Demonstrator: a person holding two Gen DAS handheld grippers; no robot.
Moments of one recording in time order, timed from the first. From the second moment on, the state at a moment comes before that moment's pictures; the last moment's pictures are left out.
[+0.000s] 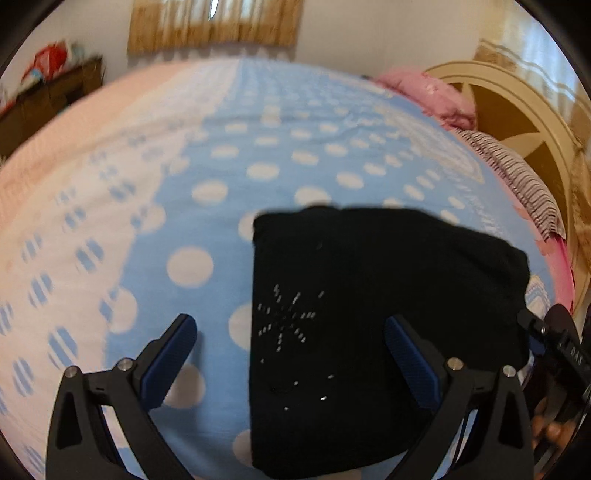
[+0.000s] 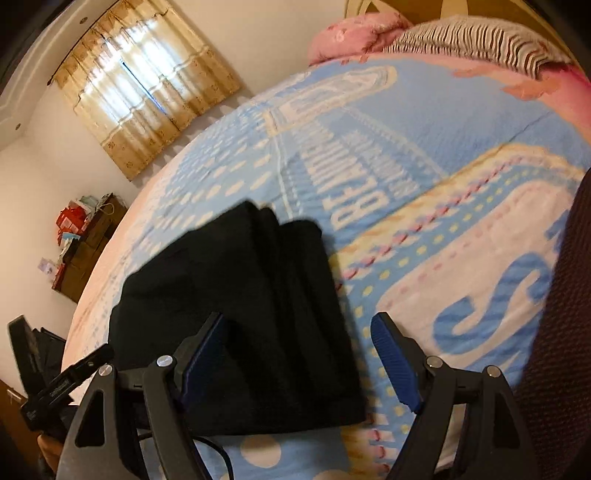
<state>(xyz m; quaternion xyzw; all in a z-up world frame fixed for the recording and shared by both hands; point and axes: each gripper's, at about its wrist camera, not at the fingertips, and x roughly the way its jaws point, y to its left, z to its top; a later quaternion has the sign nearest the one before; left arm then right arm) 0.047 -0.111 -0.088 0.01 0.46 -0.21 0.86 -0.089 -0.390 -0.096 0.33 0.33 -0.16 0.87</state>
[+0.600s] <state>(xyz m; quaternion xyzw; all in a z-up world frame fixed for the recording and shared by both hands) 0.037 -0.124 -0.093 0.03 0.45 -0.18 0.87 -0.077 -0.350 -0.097 0.25 0.35 -0.13 0.89</state>
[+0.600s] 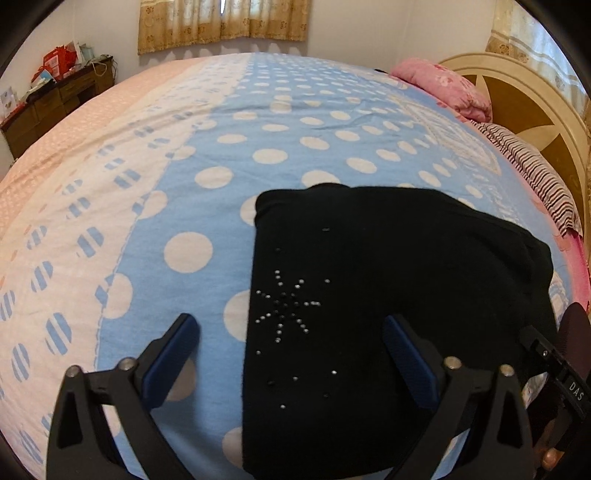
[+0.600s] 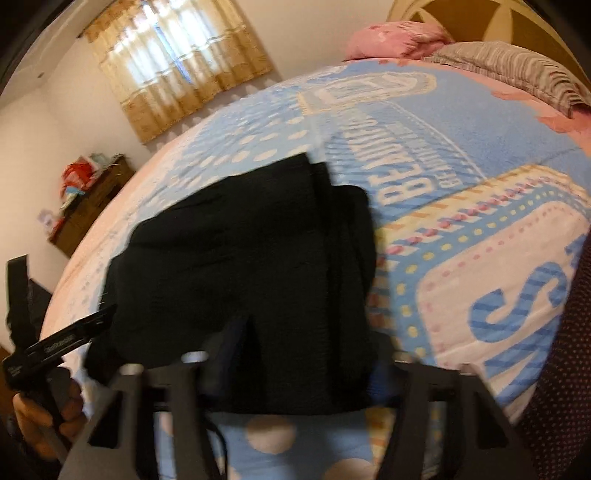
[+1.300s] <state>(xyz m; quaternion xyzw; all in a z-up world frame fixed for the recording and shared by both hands) 0.022 -0.152 -0.077 0.10 0.42 -0.19 0.88 -0.077 -0.314 -0.087 0.13 0.35 -0.19 0.91</state>
